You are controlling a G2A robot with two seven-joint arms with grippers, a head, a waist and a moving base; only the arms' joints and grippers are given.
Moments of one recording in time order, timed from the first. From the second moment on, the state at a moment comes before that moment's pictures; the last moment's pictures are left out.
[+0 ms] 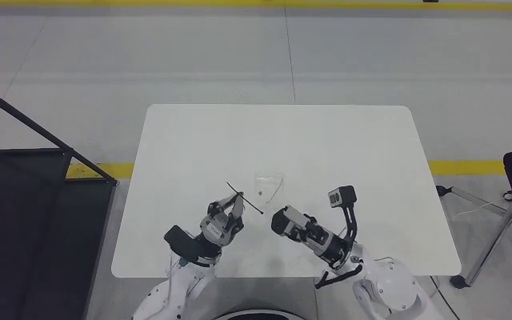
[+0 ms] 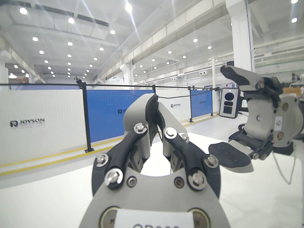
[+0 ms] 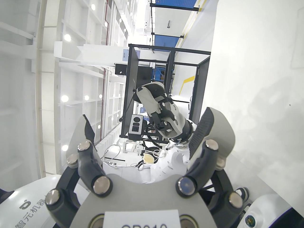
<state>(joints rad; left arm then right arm) 1.47 -1.27 -1.10 -1.63 1.41 -0.17 0.98 -1.53 -1.11 1.21 -2.03 0.30 -0.20 0.53</state>
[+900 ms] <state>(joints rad) 1.54 -1.26 -1.14 -1.76 1.02 -0.52 0.68 -1.53 -1.12 1.20 -1.94 -0.05 -0.56 0.43</state>
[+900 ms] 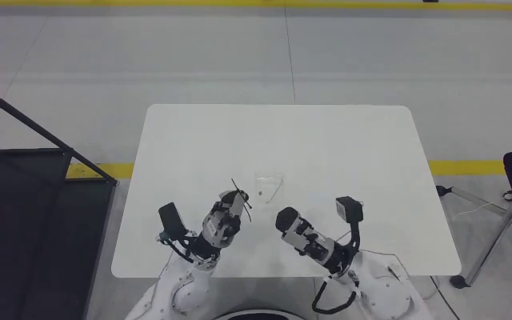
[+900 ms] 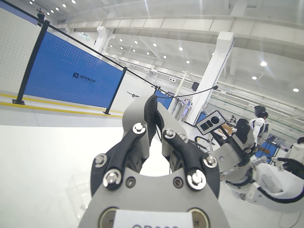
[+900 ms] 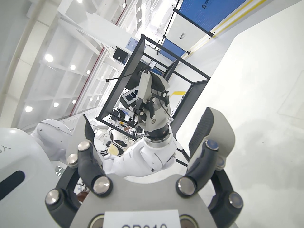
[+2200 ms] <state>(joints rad) 1.55 -1.27 -1.14 -1.77 0.95 -0.56 0.57 -1.47 -1.16 1.06 -1.88 -0.35 -0.56 0.22</state>
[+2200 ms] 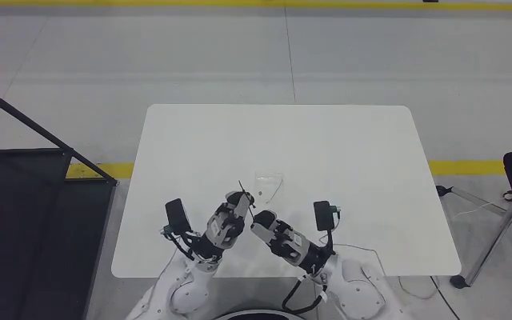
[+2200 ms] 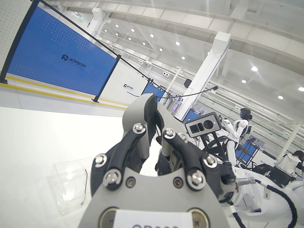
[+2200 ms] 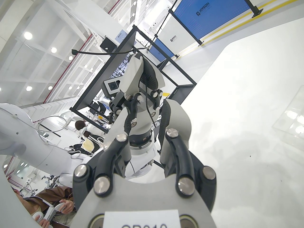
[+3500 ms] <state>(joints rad) 1.55 -1.27 -1.15 -1.77 0.96 -0.60 0.56 -1.47 -1.17 1.06 -1.87 -0.35 -0.55 0.22</state>
